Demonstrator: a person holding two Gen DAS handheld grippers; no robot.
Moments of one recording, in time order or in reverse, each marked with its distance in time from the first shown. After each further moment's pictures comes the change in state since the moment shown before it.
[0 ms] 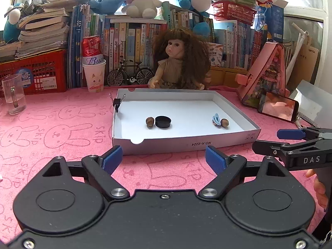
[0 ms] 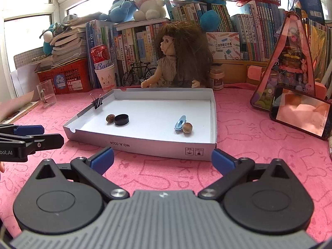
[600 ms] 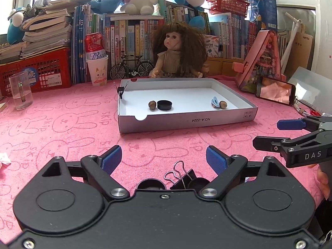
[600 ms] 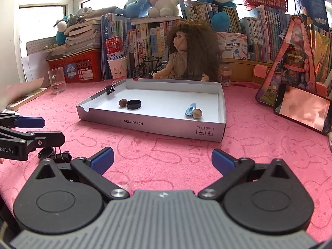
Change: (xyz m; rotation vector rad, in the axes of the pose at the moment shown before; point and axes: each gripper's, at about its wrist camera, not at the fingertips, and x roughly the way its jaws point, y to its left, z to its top) left arm -0.023 -0.002 -0.037 0.045 0.005 0.018; right arm -0.015 0.015 -0.032 -0.062 -0.004 0.023
